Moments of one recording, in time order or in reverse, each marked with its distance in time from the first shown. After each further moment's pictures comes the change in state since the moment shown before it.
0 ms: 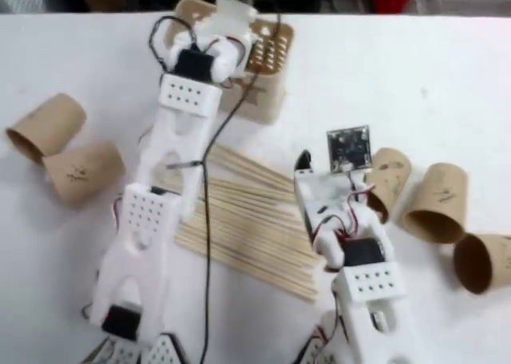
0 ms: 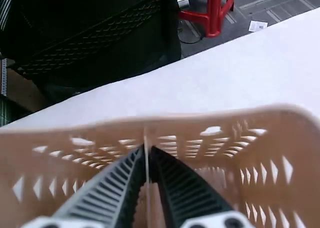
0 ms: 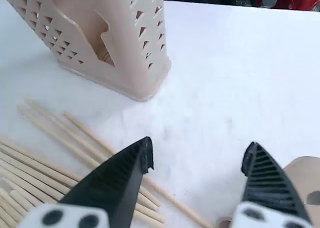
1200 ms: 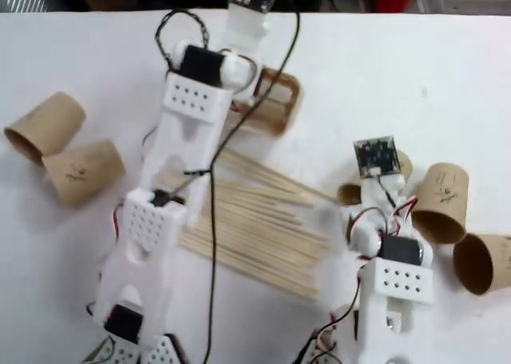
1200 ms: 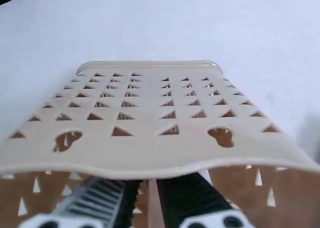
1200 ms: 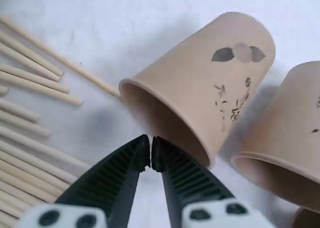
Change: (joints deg) left arm 4.7 -9.6 -0.1 27.7 5.0; right arm 19.8 -0.1 -4.4 30.7 19.0
